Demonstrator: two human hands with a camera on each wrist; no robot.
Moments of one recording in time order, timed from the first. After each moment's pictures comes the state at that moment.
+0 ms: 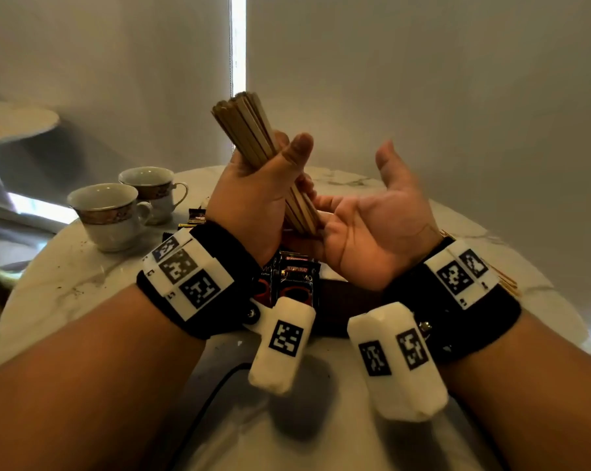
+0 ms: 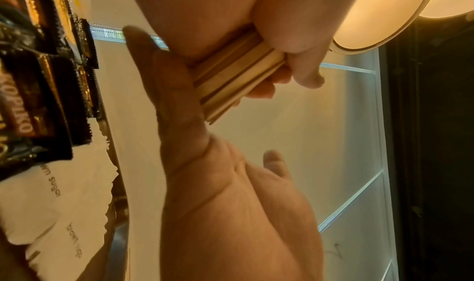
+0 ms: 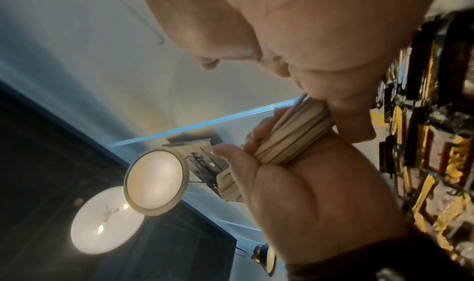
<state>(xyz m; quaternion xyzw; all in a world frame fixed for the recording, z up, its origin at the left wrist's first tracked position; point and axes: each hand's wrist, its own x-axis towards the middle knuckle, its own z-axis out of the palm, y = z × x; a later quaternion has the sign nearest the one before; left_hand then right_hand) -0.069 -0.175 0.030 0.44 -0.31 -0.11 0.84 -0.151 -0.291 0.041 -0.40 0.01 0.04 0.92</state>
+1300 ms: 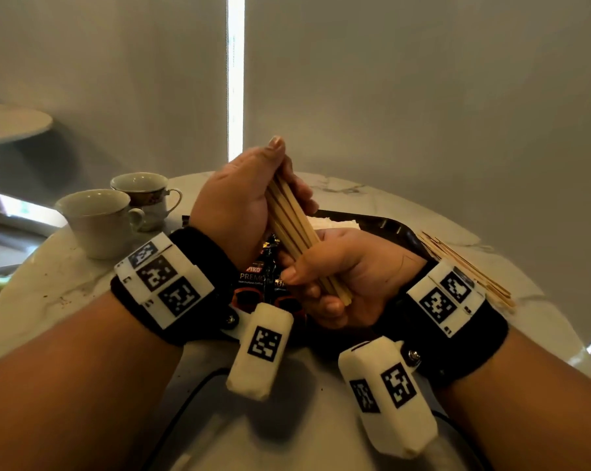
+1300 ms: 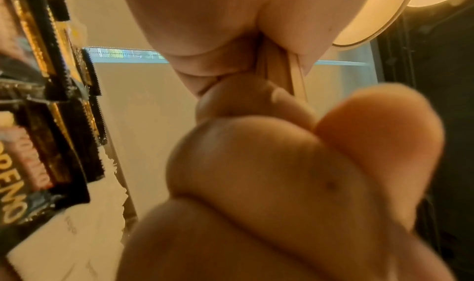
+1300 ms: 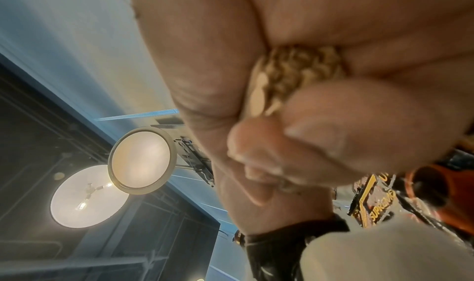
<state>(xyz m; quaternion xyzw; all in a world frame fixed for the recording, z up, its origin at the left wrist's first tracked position) -0.060 -0.166 0.034 0.50 -0.31 -0.16 0.79 -0.161 -0.287 0.031 -0.66 -0.01 0.18 0.73</state>
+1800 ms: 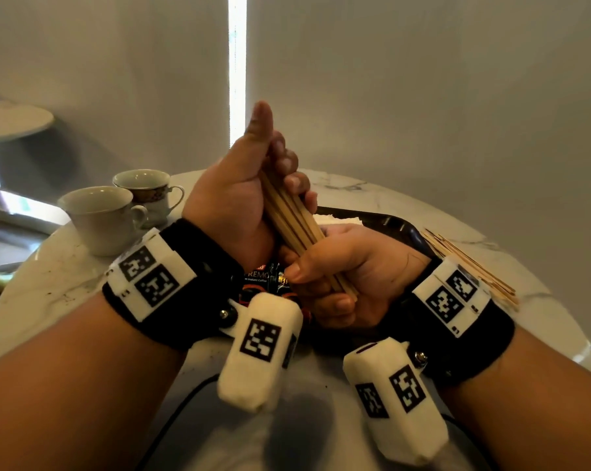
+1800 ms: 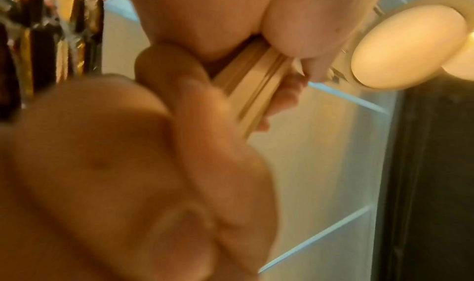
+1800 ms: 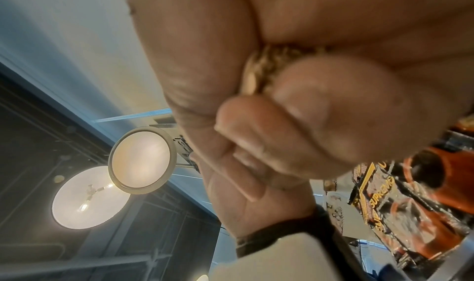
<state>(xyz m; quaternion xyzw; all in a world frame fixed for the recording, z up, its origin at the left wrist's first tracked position) -0.080 -0.161 0.051 0.34 -0.27 -0.26 0.86 -0.161 -0.285 0.031 -0.63 -0.04 0.20 0.75</state>
